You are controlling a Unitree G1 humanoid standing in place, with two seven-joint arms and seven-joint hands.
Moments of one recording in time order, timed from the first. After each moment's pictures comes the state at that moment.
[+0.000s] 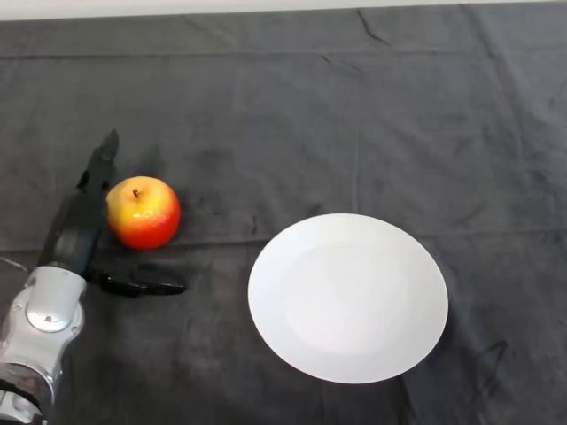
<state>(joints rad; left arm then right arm) -0.65 0.36 -0.14 1.22 0.26 -0.67 0.14 -0.91 -0.58 -0.82 1.22 0.77 0.54 0.43</state>
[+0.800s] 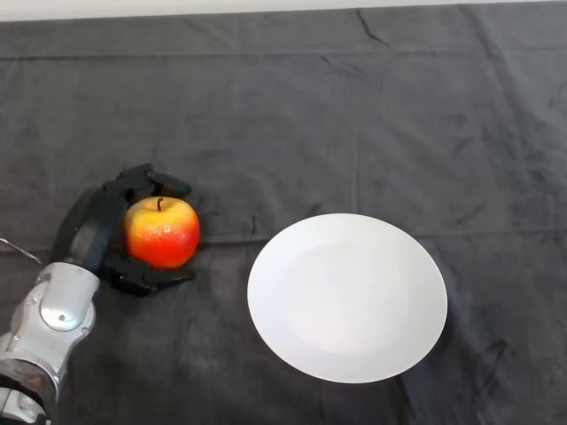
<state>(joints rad) -0.65 0.36 -0.16 1.22 0.34 -0.68 0.30 -0.91 -0.58 -0.82 1.22 0.77 0.54 0.43</state>
